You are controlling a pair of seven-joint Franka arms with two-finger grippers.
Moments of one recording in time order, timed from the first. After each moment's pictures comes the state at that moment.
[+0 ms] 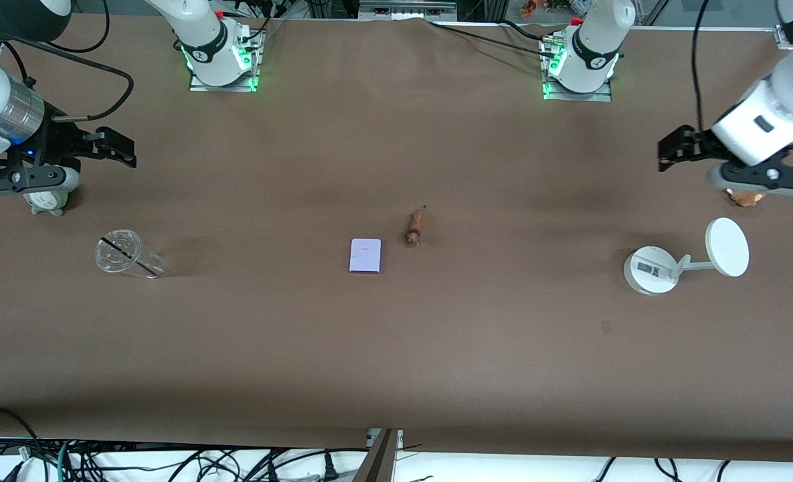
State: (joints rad) left arm 0.07 0.04 -0.20 -1.62 0.01 1.55 0.03; right arm 0.10 0.04 -0.01 -1.65 0.00 1.56 -0.01
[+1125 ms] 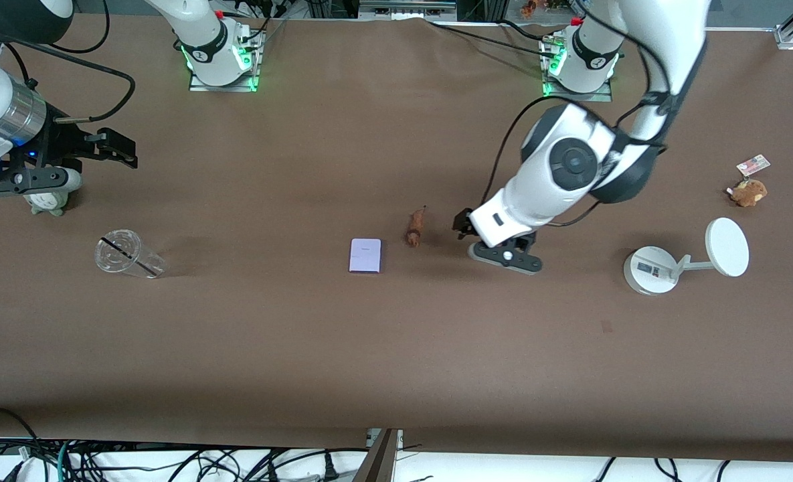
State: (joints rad) left arm -0.17 0.48 -0.39 -1.71 -0.02 2.23 -0.32; right arm 0.10 0.04 -0.01 -1.65 0.00 1.56 -0.01
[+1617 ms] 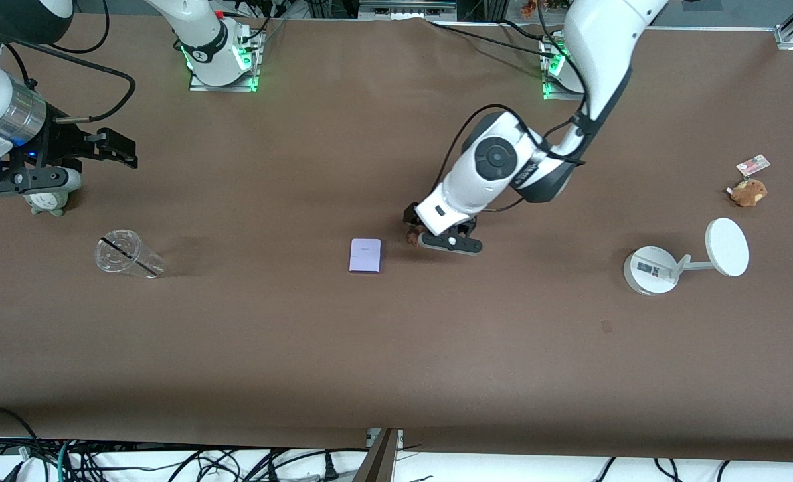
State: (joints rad) left arm -0.31 0.58 -0.39 -1.76 -0.01 2.43 -0.54; right arm 0.10 0.04 -0.01 -1.64 0.00 1.56 -0.01
